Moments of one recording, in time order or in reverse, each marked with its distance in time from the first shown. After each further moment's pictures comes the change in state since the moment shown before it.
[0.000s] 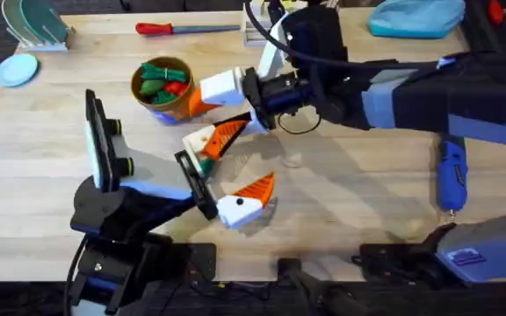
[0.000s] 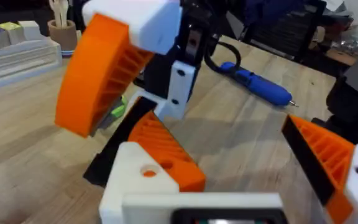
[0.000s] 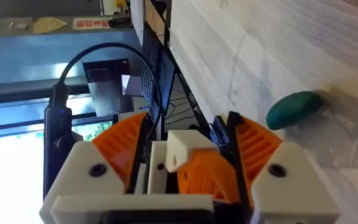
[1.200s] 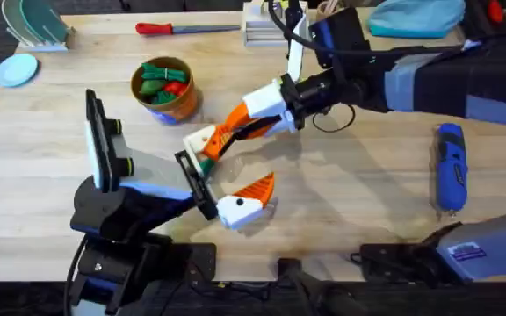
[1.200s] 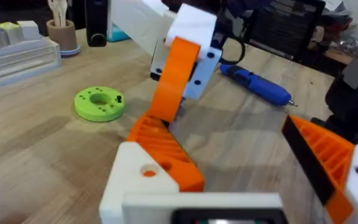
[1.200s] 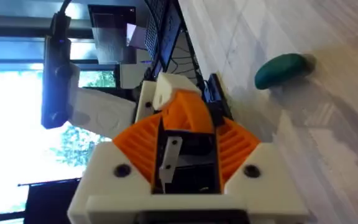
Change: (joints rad) left arm 0.000 0.000 0.000 0.000 0.003 0.000; right arm -0.153 0.000 0.000 -0.318 -0.306 -0.444
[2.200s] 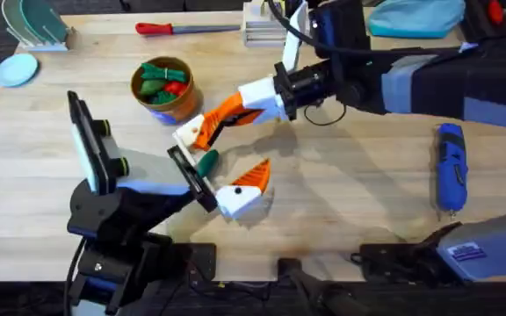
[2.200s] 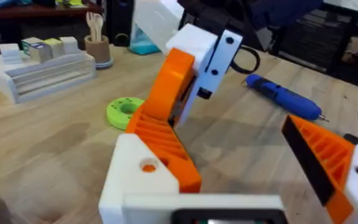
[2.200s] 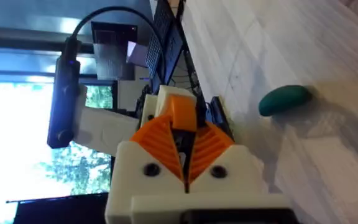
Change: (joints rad) left arm 0.000 0.000 0.000 0.042 -0.107 0.007; right arm 0.015 0.000 0.000 0.210 0.070 0.157
